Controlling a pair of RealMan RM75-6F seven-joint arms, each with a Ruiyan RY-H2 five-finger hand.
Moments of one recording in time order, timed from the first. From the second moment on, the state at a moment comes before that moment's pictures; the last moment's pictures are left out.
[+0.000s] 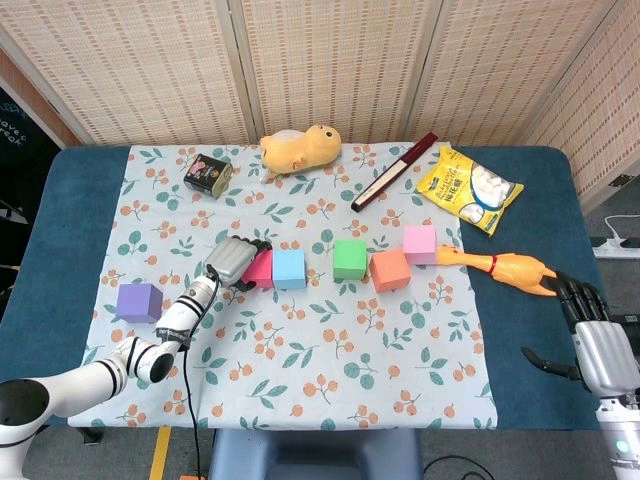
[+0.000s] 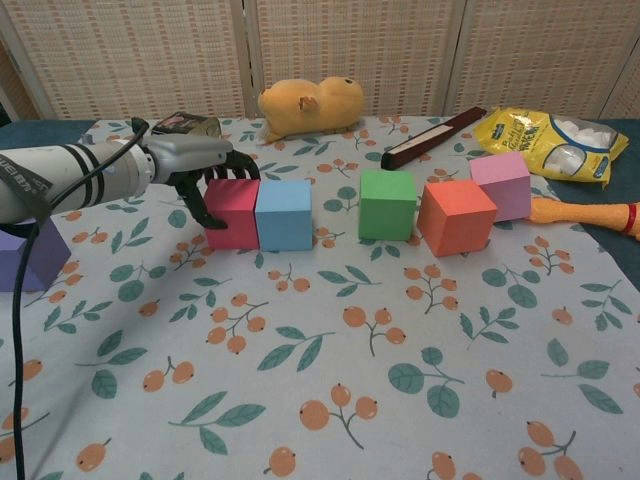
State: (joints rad) left arm -0.98 -1.64 -0.18 -1.05 1.13 0.65 0.14; right arm 0.08 -1.05 0.06 -1.69 -1.52 1.48 0.10
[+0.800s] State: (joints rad) left arm -0.98 -1.63 -0.18 -1.08 1.10 0.66 0.18; right arm 0.08 -1.05 0.06 -1.68 -1.52 1.48 0.10
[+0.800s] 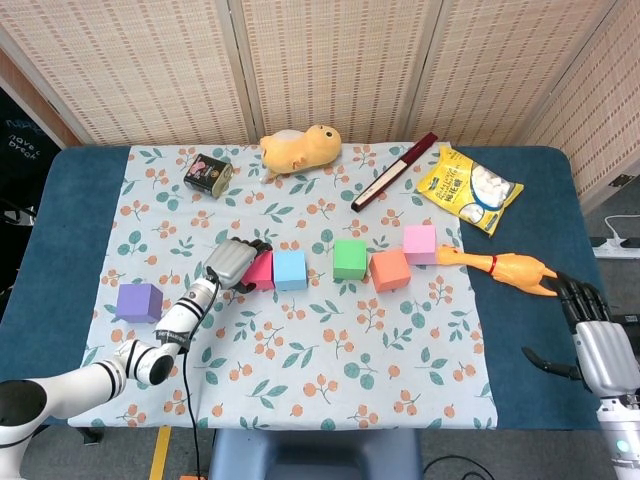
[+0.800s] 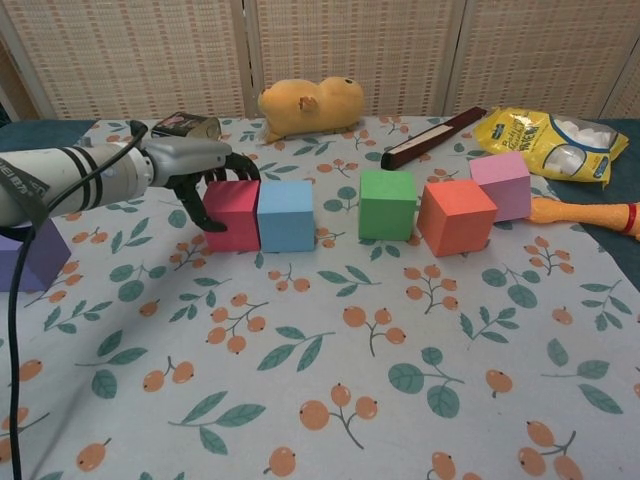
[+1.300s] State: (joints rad) left arm -0.98 -1.63 -0.18 -1.11 1.07 0.67 0.21; right arm 0.08 -1.05 0.06 -1.68 -1.52 1.47 0.11
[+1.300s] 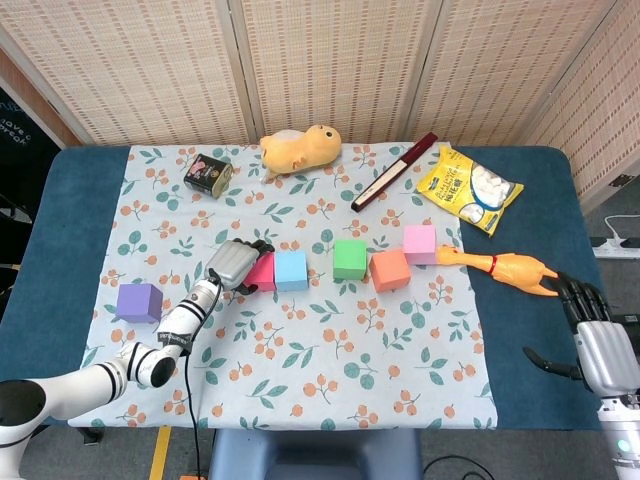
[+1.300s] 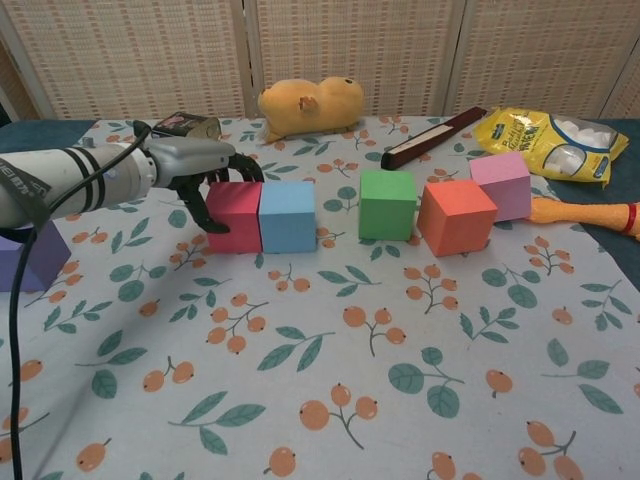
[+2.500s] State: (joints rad) left arm -1.00 -1.63 -0.18 -1.13 1.01 0.66 0.27; right arm 0.07 -1.05 0.06 -1.67 -1.51 1.47 0.12
